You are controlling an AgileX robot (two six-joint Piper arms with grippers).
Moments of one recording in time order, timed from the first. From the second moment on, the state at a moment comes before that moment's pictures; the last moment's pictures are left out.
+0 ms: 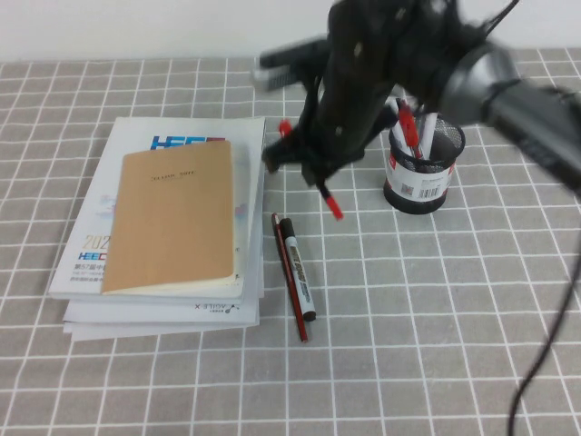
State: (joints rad) right arm 0.63 2.19 -2.19 -0.02 1.23 0.16; left arm -0.08 -0.01 0.03 0.01 0.38 -0.01
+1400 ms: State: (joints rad) right arm 0.36 1.73 -0.93 -0.03 -0.71 0.22; left arm -0.08 -0.01 0.03 0.01 0.38 -0.01
